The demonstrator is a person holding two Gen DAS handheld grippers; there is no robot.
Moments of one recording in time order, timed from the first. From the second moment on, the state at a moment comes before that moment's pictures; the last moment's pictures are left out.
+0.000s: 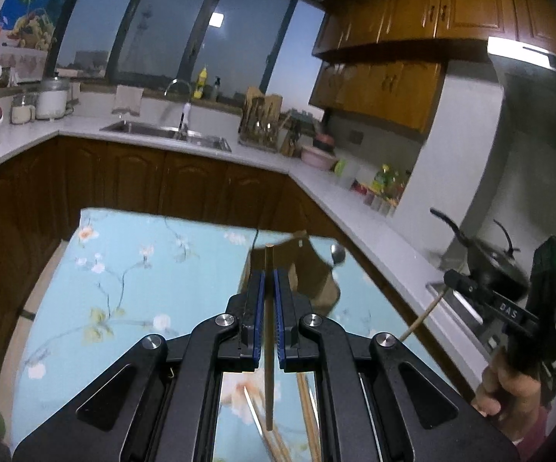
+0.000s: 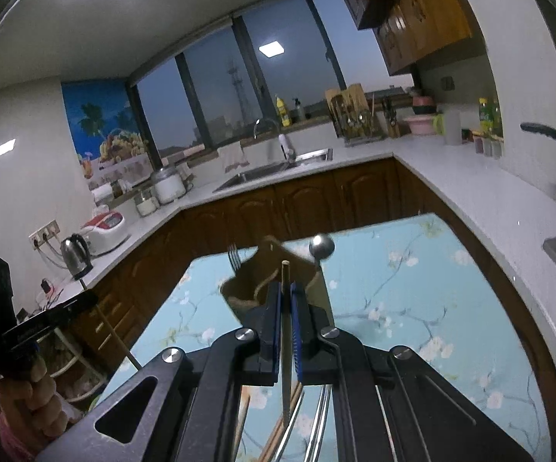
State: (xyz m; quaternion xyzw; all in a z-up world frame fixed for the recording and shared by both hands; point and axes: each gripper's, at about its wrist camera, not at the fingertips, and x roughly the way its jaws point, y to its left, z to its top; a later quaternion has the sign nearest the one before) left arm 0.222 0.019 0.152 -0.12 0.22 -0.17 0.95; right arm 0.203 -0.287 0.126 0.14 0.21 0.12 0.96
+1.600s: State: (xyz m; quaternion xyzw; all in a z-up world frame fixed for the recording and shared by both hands) left arm 0.388 -0.025 0.100 -0.13 0.21 -0.11 0.96; right arm 0.346 -0.285 0.069 0.18 0.22 0.08 0.96
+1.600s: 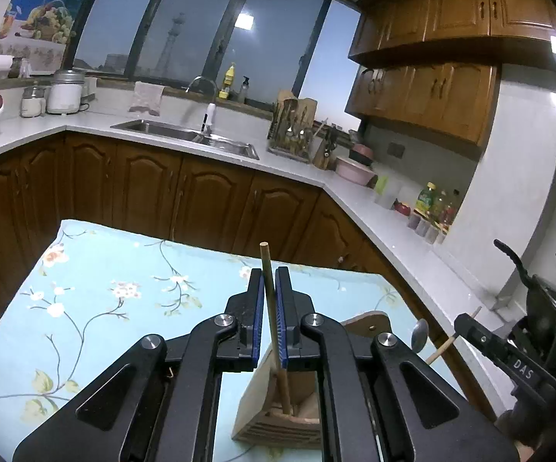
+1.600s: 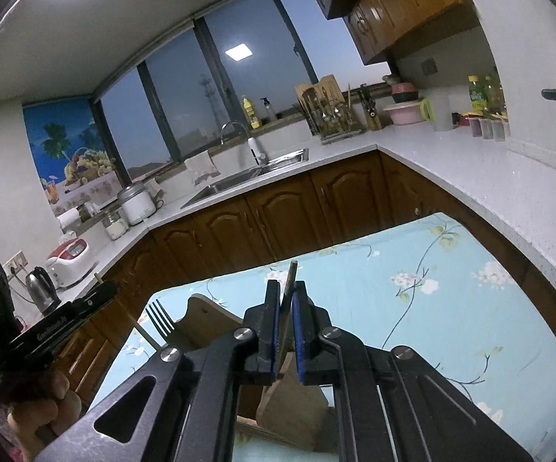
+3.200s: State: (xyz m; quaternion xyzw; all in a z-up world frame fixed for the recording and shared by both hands) left arm 0.164 0.026 0.007 -0.14 0.34 -0.06 0.93; right arm 0.138 -0.299 0.006 0.14 0.25 0.07 0.95
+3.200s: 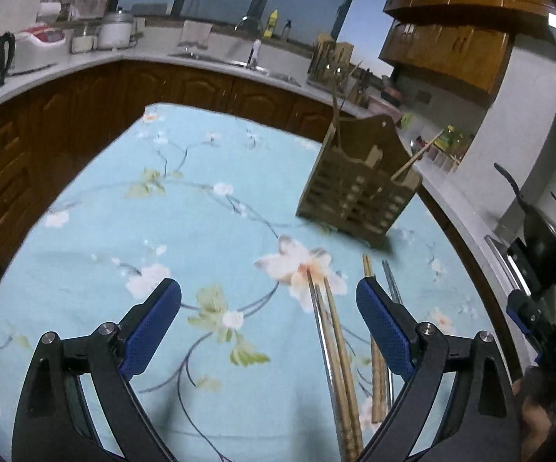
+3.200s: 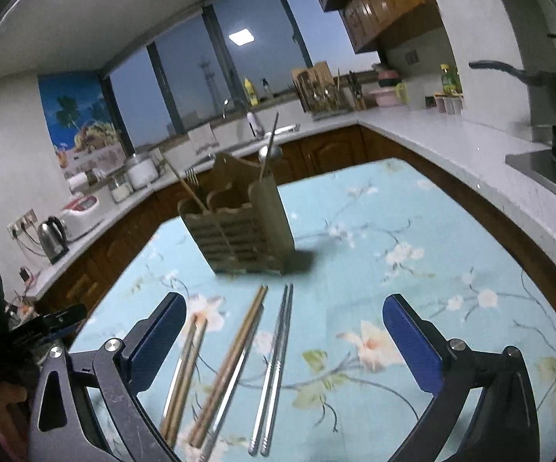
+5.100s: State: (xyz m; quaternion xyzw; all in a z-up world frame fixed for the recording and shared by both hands) left arm 0.283 -0.030 -0.057 -0.06 0.48 -0.14 0.86; right arm 0.280 -0.262 -0.073 0.06 0.45 0.08 0.89
